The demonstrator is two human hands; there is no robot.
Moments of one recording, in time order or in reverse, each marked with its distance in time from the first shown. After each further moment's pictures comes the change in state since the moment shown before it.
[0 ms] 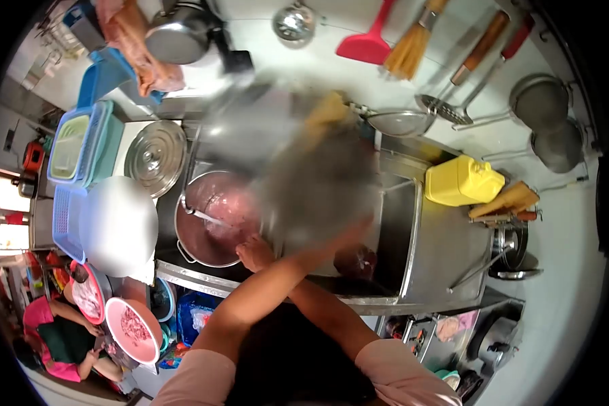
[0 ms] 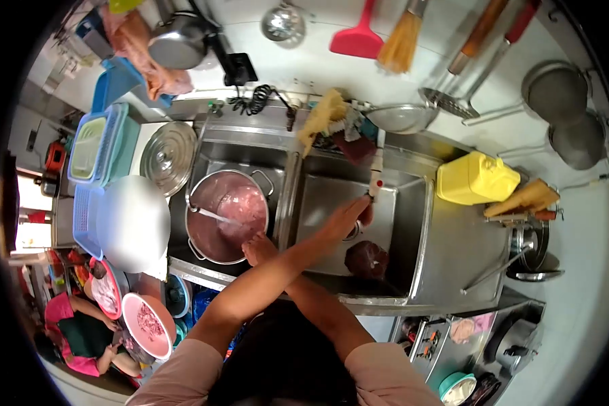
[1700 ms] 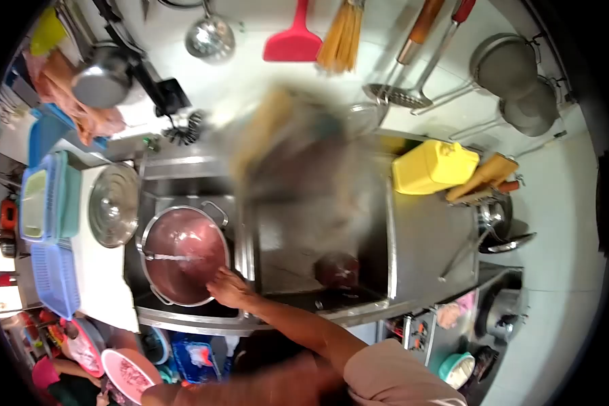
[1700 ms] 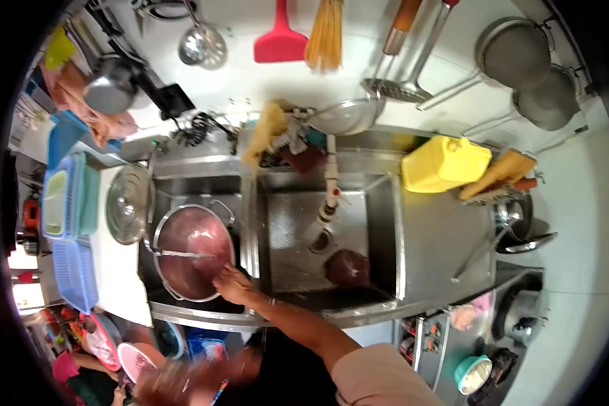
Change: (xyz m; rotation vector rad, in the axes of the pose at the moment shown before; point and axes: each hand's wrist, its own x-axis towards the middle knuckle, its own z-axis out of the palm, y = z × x) left_hand -0.196 0.232 0.010 -1.052 -0.470 0.108; right_hand -0.009 0.003 0.005 -0.039 0.041 -0.027
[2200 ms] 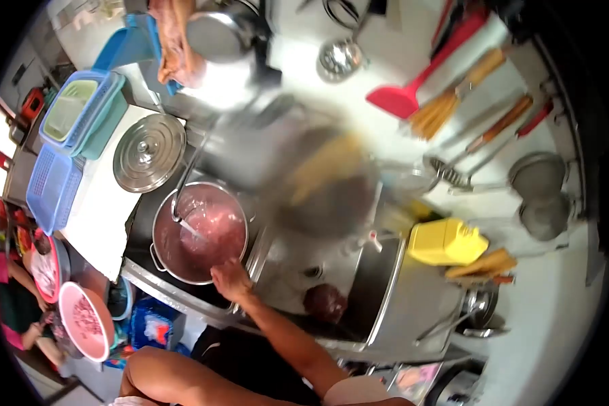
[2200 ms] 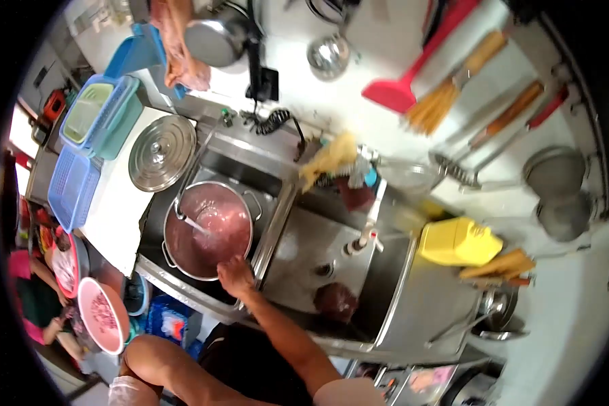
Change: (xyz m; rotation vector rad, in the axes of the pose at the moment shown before) left_hand -0.042 0.037 -0.035 0.502 0.142 -0.237; right_hand 0.012 -0.002 -0.012 0.056 -0.133 -0.010
